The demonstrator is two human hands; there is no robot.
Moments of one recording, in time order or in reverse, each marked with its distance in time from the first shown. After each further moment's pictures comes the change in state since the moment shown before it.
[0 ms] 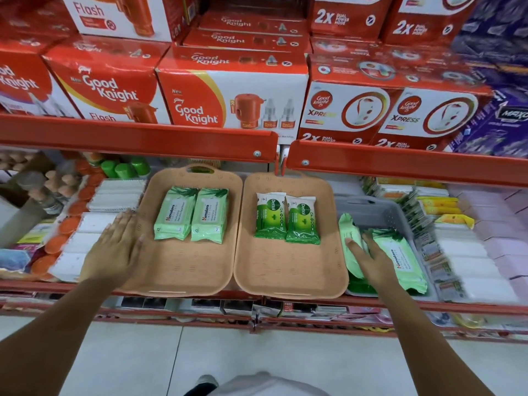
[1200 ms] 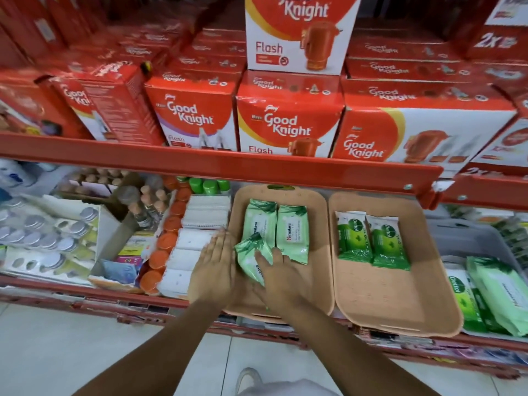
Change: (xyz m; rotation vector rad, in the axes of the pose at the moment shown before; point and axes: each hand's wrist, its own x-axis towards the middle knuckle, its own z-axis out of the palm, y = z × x) left_hand -0.001 -0.005 0.004 -0.057 0.020 0.002; right_hand -0.115 -0.177 0.280 -0.757 -0.375 -0.654
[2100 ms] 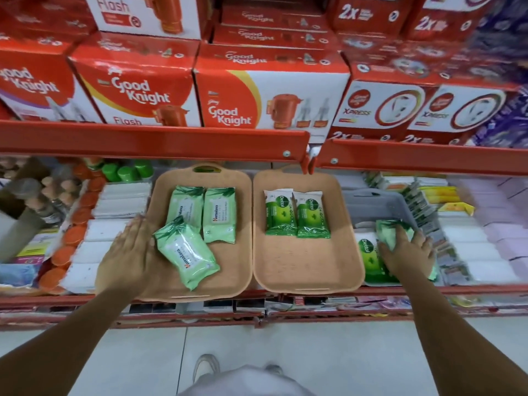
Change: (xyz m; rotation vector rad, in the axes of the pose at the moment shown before) left_hand 0.001 -0.012 0.001 0.007 0.028 0.023; right_hand -0.126 0.347 -0.057 -0.045 0.276 0.933
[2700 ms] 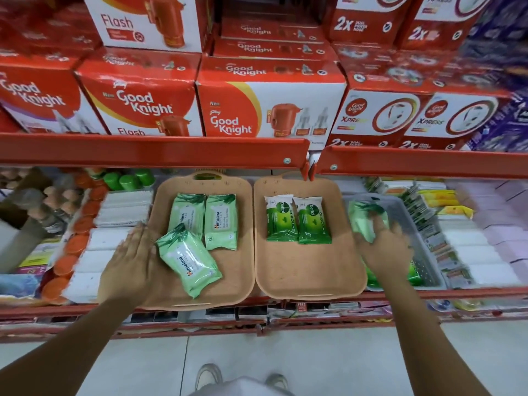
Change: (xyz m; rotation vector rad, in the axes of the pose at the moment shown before) left_hand -0.004 0.015 0.002 -0.029 -0.032 -0.028; right_hand -0.053 -0.049 -0.043 0.274 0.118 -0.144
